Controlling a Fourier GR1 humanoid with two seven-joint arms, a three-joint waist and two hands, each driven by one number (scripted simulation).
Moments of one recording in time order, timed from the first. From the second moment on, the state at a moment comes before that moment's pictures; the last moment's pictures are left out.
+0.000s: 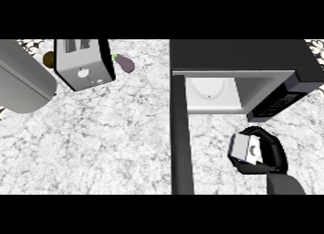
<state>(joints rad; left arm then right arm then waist) 0.52 0.03 0.52 -2.32 0.55 -0.51 0.07 -0.21 -0.13 -0.20 -0.78 0.13 0.12 -0.98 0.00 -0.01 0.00</state>
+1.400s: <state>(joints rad) 0.46 0.03 0.61 -2.26 0.59 -0.60 0.09 -0.69 -0.09 -0.15 -0.71 0.39 -0.33 -0.49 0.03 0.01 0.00</state>
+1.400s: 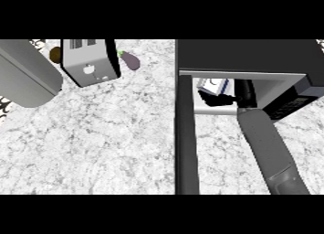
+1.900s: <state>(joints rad) 0.41 0.05 0.61 -2.22 0.59 -0.61 0.10 -0.90 -0.16 -0.25 -0.38 0.41 -0.53 -0.58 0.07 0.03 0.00</state>
